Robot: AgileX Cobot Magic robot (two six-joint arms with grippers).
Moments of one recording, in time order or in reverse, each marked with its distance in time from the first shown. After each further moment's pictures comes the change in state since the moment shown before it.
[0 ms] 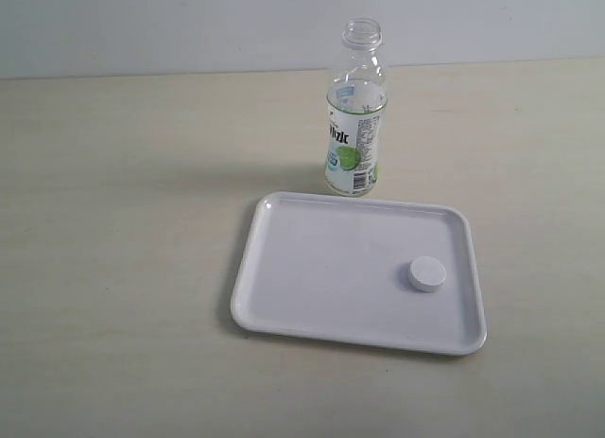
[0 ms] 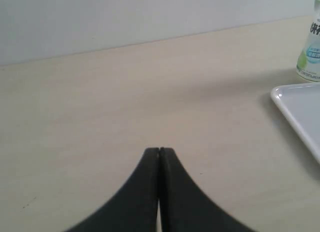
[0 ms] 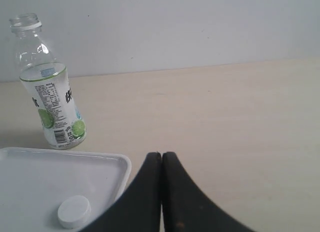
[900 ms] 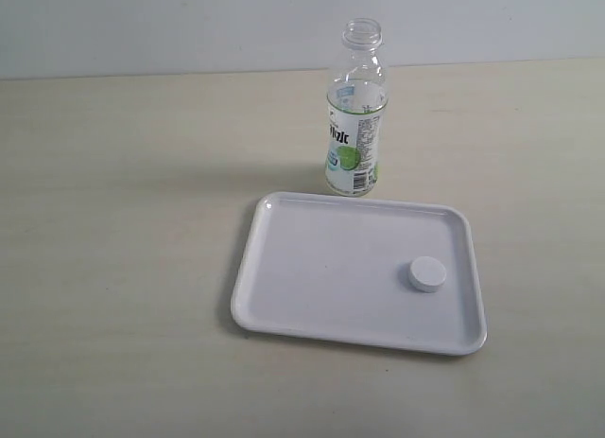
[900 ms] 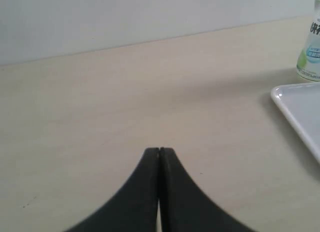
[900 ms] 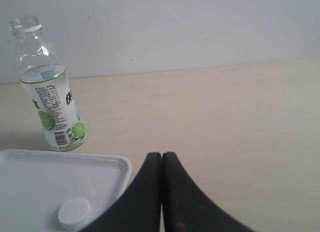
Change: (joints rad) left arm 0.000 0.000 0.000 0.000 0.002 0.000; right arm 0.000 0.000 0.000 0.000 -0.002 0.004
